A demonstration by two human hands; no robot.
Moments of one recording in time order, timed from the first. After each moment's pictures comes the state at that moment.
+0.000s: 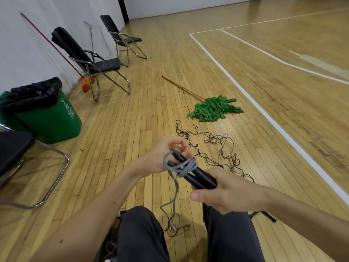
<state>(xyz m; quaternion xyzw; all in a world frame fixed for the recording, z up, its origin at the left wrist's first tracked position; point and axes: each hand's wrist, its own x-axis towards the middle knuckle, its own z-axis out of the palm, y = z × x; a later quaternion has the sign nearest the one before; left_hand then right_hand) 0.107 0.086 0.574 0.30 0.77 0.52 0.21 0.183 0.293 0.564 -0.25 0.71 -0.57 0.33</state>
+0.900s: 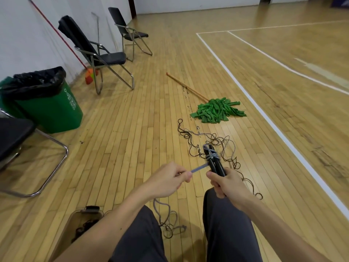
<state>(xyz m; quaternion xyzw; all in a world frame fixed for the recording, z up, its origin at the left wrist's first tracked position) 0.129 0.074 0.509 0.15 0.89 0.37 0.20 0.138 0.291 0.455 0.10 0.68 -0.71 0.16</state>
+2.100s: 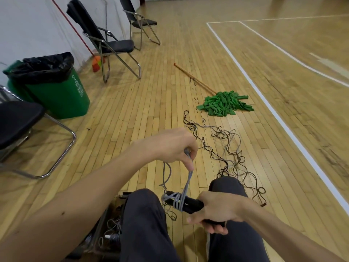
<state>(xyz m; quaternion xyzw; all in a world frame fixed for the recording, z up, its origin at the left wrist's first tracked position) 0.106 0.069 0.585 0.35 0.92 0.08 0.16 0.186 0.238 0.499 -0.11 0.74 -0.38 0.54</state>
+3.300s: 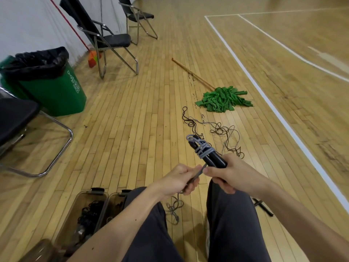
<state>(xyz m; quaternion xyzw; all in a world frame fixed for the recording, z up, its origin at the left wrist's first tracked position) 0.148 0.075 0.459 0.07 0.72 0.61 0.32 0.162 0.271 0.526 -0.09 0.77 -0.57 0.27</state>
